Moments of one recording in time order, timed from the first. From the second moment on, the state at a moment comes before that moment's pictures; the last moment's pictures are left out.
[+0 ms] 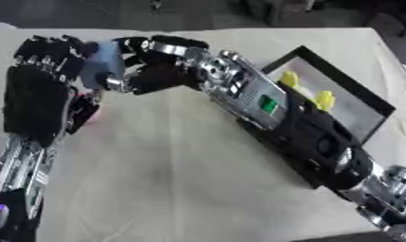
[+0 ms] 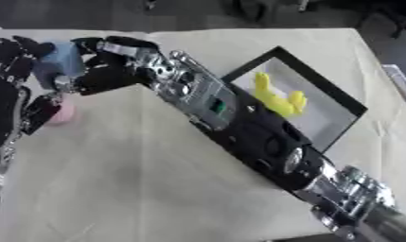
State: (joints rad) left arm -0.80 0.00 -0.16 -1.31 -1.59 -0.20 0.76; right arm -0.88 -0.43 0.48 -1.69 -0.13 0.55 0.23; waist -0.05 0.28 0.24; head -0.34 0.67
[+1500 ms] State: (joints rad) left arm -0.81 -0.01 -0.17 -1.30 -1.64 -0.24 0.72; right arm -0.89 -0.43 0.49 -1.65 -0.54 0.60 -0.07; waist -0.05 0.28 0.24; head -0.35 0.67
